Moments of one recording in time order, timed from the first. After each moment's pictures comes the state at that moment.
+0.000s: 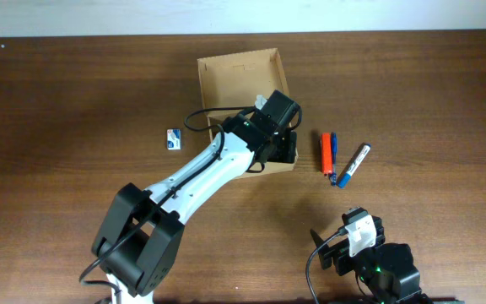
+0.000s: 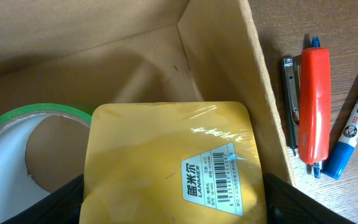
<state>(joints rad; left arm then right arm) -0.70 1.95 1.52 -0.70 -0.04 -0.54 0.36 0.01 0.16 -0.66 -0.07 -0.04</state>
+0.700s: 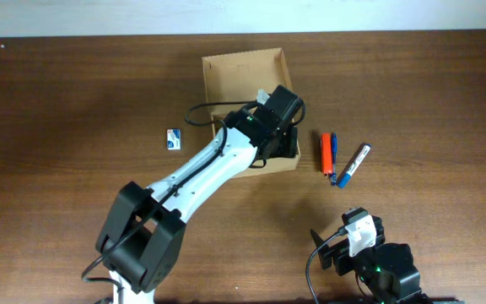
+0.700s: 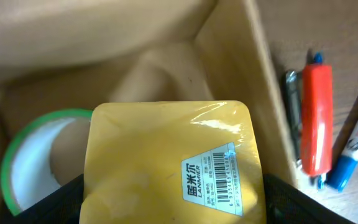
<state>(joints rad) -0.70 1.98 1.61 -0.75 -0.10 -0.54 0.36 0.01 0.16 -0.66 -0.07 -0.04</state>
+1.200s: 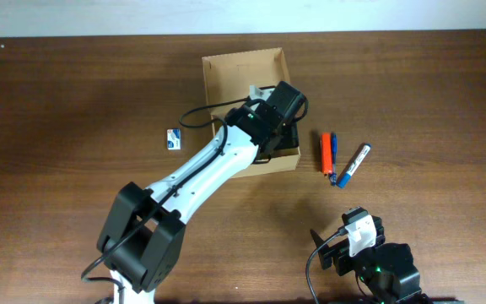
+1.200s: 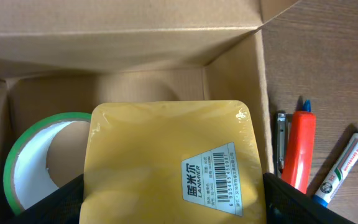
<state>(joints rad) -0.71 1.98 1.63 -0.75 -0.16 -0.74 0.36 0.01 0.16 -0.66 -0.07 -0.04</state>
